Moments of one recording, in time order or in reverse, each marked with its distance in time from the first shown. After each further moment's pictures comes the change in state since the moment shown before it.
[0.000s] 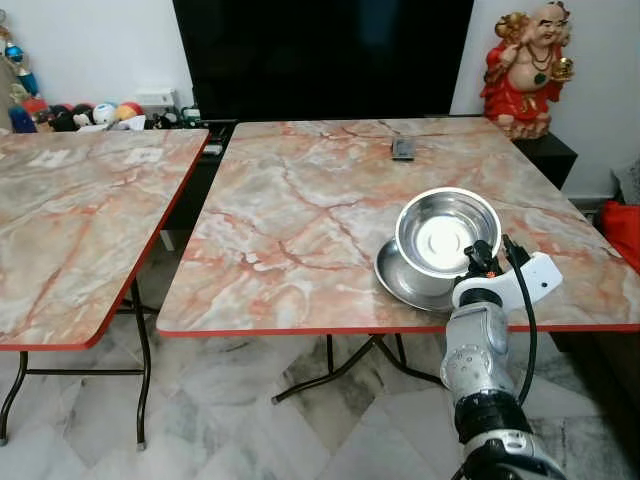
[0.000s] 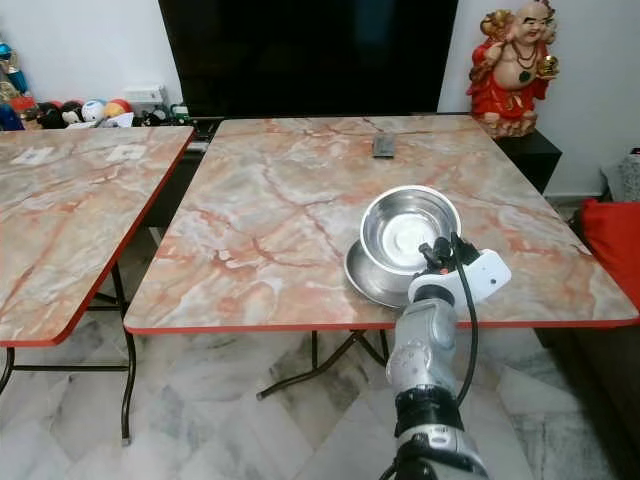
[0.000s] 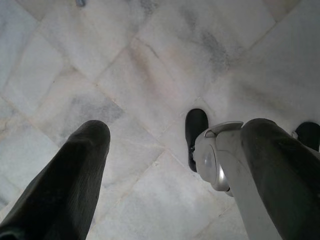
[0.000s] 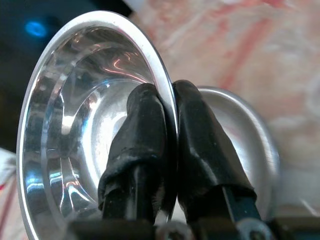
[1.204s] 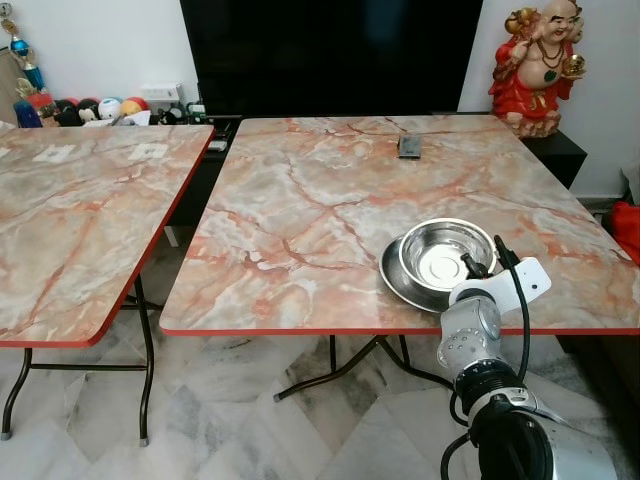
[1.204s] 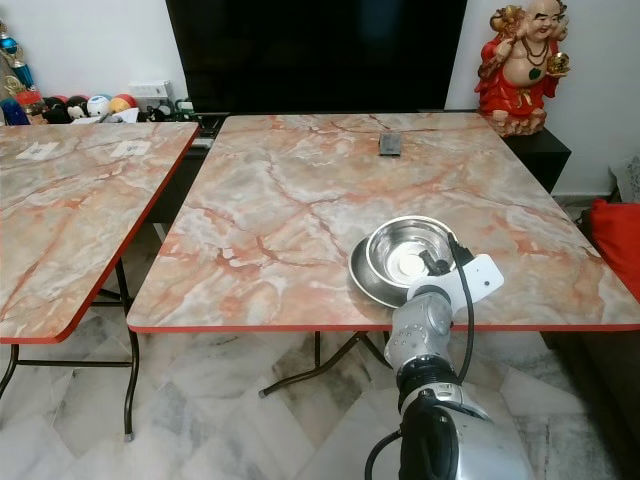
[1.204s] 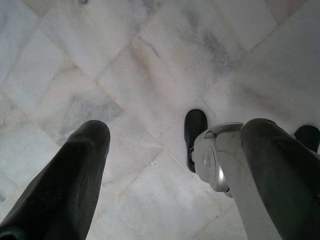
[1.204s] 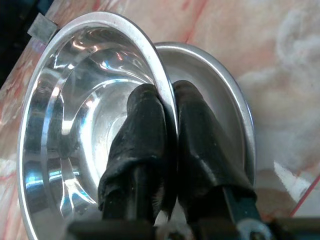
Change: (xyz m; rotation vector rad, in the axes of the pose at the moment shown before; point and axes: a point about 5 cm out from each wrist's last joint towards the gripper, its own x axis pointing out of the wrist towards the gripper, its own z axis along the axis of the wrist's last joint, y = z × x) left arm 0.000 0.001 0.002 -0.014 -0.004 0.005; right arm 0.011 -0.006 -0.014 -0.004 0.118 -0.197
